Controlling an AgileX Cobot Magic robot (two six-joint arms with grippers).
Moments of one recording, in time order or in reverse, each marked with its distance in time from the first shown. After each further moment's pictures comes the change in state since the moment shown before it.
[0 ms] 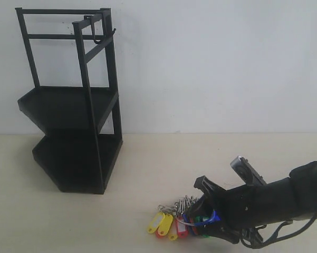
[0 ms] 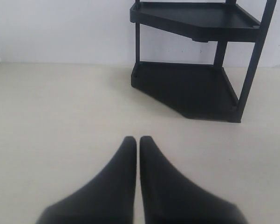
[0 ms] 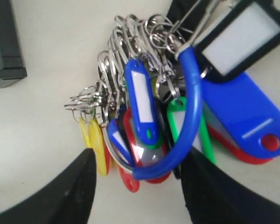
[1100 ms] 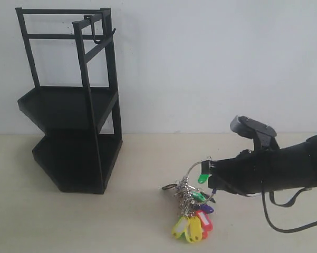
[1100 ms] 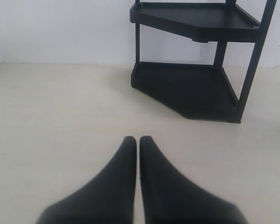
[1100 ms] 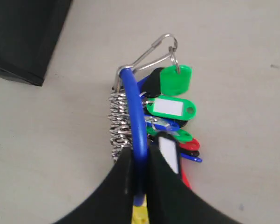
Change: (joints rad) left arm 0.000 0.000 0.000 0.000 0.000 0.000; right arm 0.000 -0.231 -0.027 -0.157 -0.180 -0.312
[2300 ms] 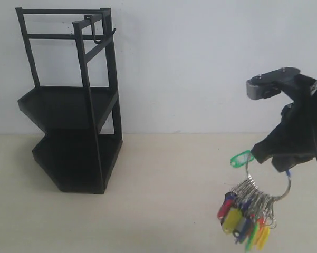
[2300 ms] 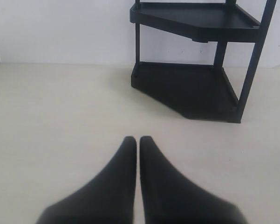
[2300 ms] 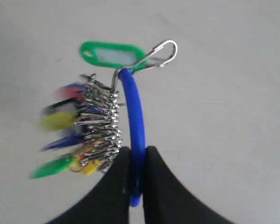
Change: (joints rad) left arm 0.000 0.000 0.000 0.000 0.000 0.000; right arm 0.025 -0.252 -0.332 -1.595 0.585 1.130
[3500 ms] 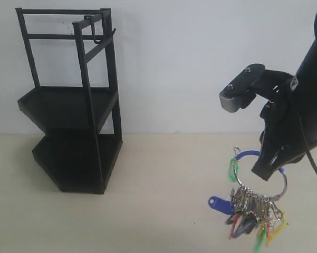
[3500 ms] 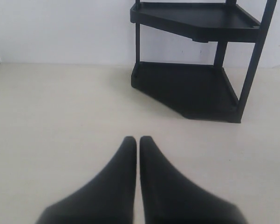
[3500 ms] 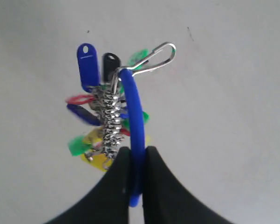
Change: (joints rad) left arm 0.000 0.000 0.000 0.000 0.000 0.000; right arm 0.134 0.002 -0.074 -0.103 0.113 -0.235
